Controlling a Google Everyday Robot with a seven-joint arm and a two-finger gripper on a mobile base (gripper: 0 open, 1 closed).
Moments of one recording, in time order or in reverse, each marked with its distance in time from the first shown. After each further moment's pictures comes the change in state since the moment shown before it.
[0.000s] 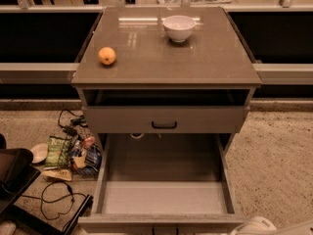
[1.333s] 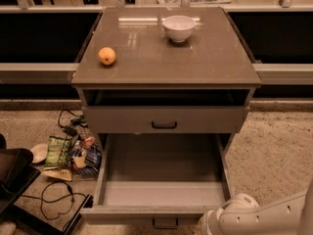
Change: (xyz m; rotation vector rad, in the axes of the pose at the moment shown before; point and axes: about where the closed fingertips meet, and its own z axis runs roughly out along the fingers) arm -0.045 -0.071 0.008 0.079 -0.018 -0.104
